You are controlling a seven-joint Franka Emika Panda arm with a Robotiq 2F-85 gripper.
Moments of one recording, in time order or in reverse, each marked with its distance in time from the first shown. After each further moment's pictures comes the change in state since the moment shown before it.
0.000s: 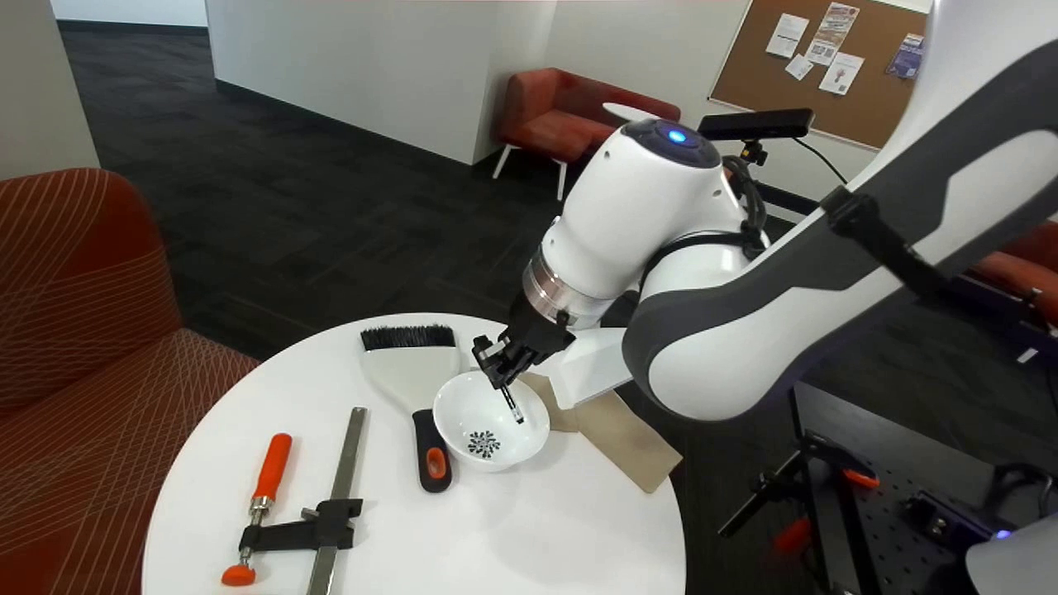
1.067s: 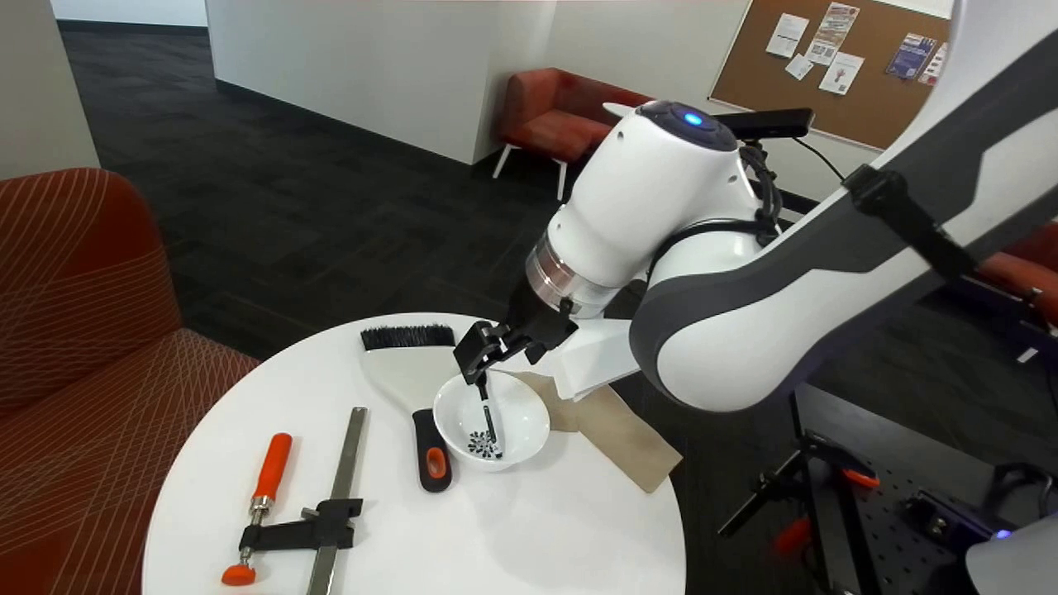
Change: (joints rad) arm 0.017 -0.040 -0.009 -0.021 0.025 0.016 0.001
